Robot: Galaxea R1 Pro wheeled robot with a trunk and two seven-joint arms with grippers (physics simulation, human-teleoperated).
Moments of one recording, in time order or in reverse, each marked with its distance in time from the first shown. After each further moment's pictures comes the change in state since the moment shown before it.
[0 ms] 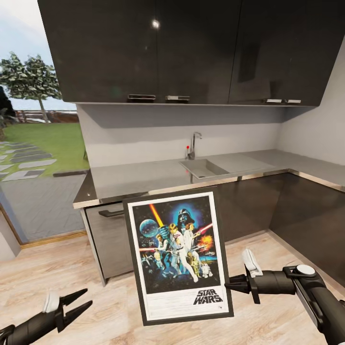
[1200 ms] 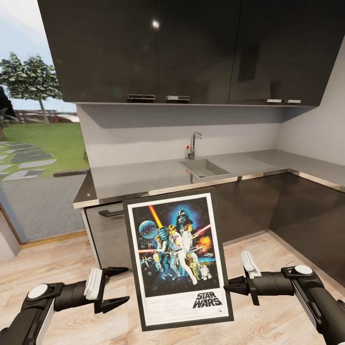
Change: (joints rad) left arm -0.001 -0.052 -0.499 -0.389 0.122 -0.001 0.022; right arm 0.000 0.001 0.015 0.008 0.007 0.043 0.002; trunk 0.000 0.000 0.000
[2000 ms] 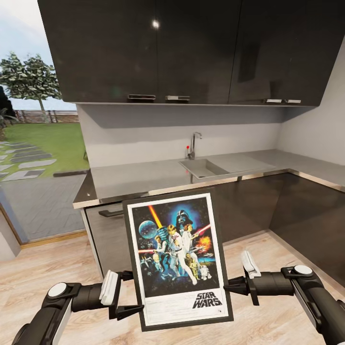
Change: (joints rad) left arm 0.000 -0.052 -0.109 -0.002 0.002 0.006 0.004; right arm 0.000 0.001 0.001 0.000 0.000 0.000 0.000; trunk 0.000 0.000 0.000
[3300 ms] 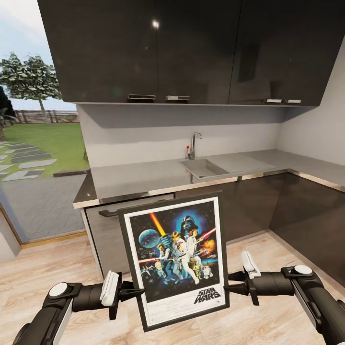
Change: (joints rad) left arm 0.000 0.000 -0.009 -0.001 0.002 -0.002 -0.005; right arm 0.000 0.000 0.000 0.000 0.001 0.002 0.000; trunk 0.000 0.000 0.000
